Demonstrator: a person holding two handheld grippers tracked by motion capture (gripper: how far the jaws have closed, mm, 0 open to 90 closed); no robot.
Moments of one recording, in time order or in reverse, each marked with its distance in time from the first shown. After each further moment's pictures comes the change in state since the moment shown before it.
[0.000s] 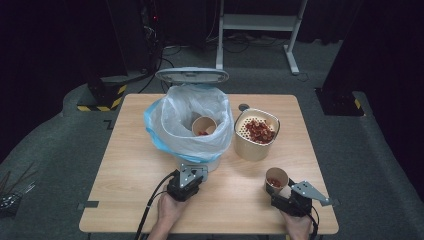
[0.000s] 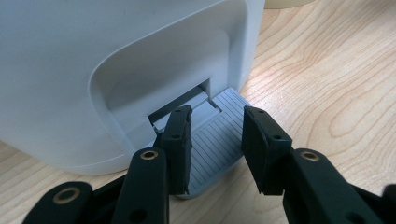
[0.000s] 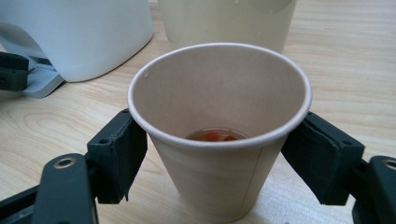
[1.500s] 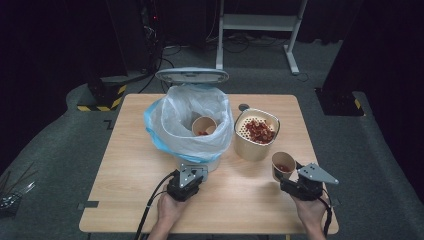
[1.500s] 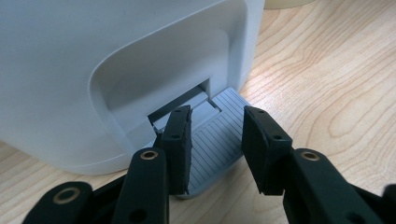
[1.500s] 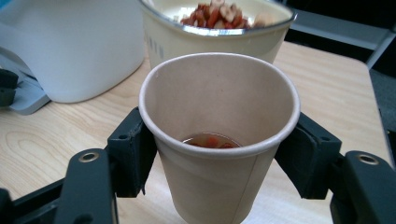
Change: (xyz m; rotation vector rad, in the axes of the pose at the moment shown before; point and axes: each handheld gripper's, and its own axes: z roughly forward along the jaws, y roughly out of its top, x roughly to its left) left arm 0.000 0.000 0.000 0.000 0.000 -0.002; right arm -0.018 0.066 -0.012 0.007 -0.009 -0.177
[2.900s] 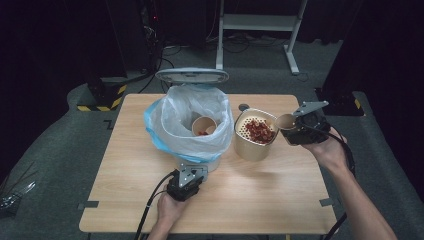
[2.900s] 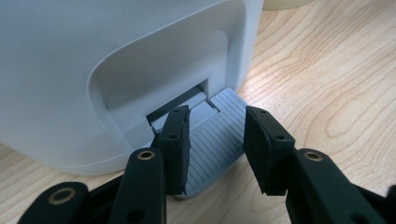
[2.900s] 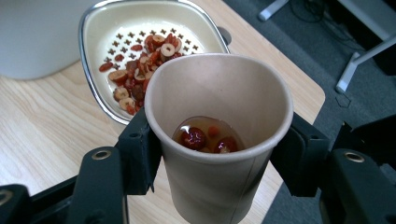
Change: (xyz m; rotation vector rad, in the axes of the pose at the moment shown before) left arm 0.001 0.000 0.000 -0.001 -0.014 -0.003; right arm -0.050 0.155 0.035 0.391 0.023 -0.300
